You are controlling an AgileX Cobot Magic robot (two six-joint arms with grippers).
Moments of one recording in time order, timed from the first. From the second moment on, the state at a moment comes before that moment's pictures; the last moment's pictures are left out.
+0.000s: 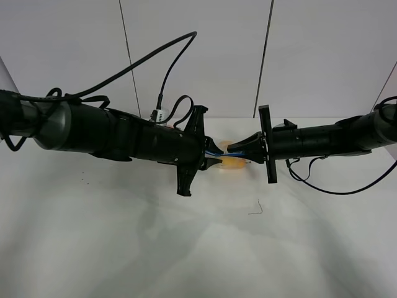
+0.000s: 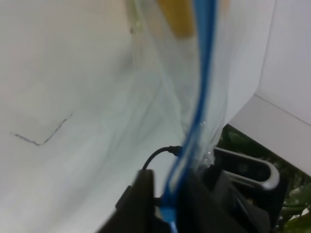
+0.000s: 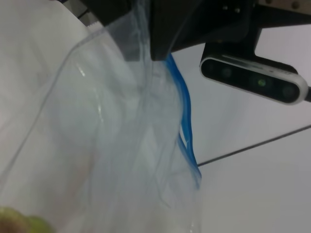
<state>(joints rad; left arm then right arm) -0.66 1.87 -1.09 -1.73 0.08 -0.10 0.04 2.08 -1.09 1.57 1.20 -0.65</state>
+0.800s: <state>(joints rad) -0.39 1.87 -1.09 -1.70 0.23 0.02 0.04 2.08 -1.09 1.59 1.20 -0.65</state>
